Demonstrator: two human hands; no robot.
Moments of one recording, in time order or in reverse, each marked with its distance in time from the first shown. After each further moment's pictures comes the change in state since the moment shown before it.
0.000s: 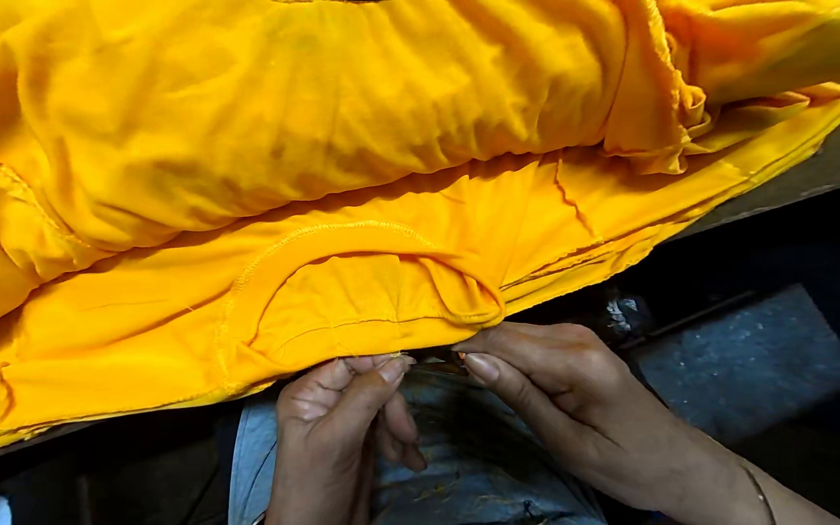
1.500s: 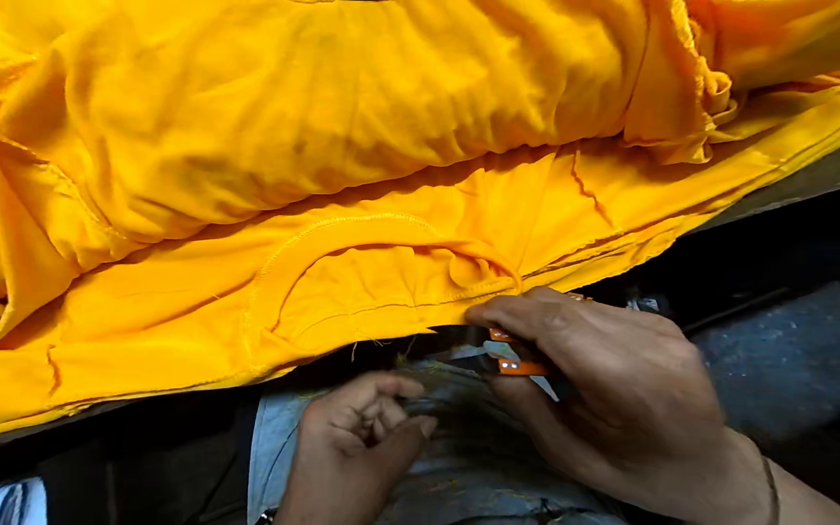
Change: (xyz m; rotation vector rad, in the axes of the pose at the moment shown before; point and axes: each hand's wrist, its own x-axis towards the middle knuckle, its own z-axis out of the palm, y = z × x) left_hand -0.013 -0.007 -0.035 0.603 -0.217 0.170; right_hand 0.012 -0.020 0.000 -0.297 0.183 -0.184
